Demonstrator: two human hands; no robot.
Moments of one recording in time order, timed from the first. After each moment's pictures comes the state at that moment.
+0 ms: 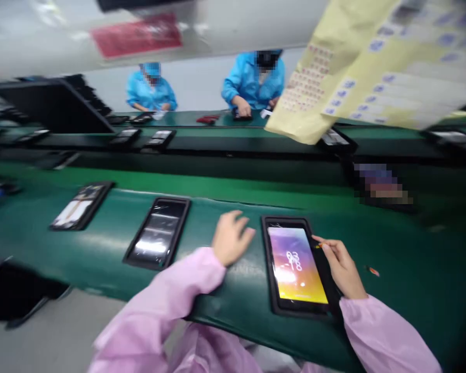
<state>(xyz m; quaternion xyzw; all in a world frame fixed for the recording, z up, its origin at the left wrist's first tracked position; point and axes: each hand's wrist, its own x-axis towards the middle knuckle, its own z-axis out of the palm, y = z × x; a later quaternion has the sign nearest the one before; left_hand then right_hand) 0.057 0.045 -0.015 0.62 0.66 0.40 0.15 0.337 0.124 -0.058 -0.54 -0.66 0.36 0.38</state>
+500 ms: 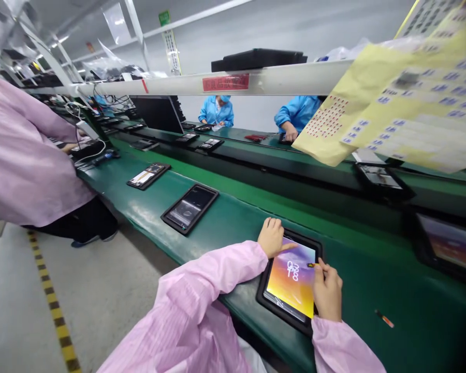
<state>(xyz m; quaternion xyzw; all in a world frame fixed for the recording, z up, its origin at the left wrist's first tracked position) 0.129 0.104 -0.045 0.66 0.72 0.17 -0.08 0.320 0.121 -0.090 -0.52 -0.66 0.35 0.42</state>
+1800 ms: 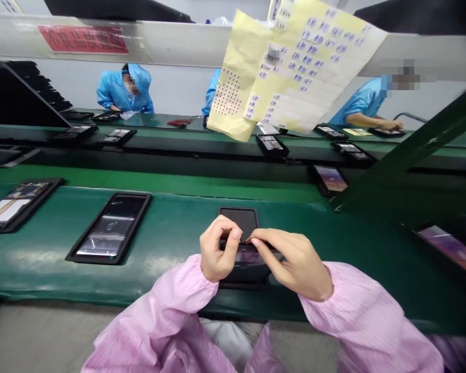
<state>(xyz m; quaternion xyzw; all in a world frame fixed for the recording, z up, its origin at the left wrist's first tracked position) 0.171 0.006 0.064 0.59 0.40 0.70 0.07 0.330 0.043 0.126 -0.18 -0.91 0.09 0.36</state>
